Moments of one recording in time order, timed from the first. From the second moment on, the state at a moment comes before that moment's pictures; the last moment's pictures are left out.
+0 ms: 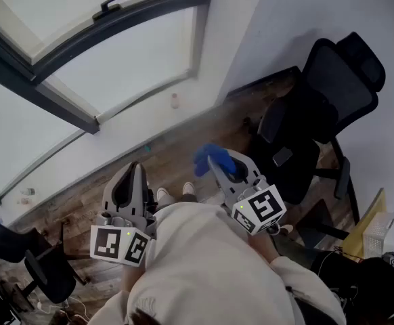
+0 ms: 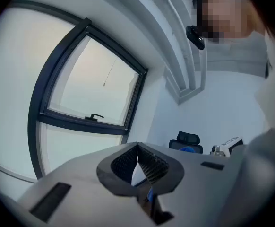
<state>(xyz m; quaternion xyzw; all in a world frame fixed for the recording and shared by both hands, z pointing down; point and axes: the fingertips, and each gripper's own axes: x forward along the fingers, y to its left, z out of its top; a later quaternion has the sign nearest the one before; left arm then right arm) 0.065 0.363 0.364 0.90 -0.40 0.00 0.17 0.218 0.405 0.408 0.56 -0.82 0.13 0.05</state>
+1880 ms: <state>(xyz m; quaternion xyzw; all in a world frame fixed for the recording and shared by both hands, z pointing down) -0.154 0.228 0.371 0.86 -0.48 -0.01 0.20 0.032 0.245 0.412 0.53 -0.83 0.16 0.04</state>
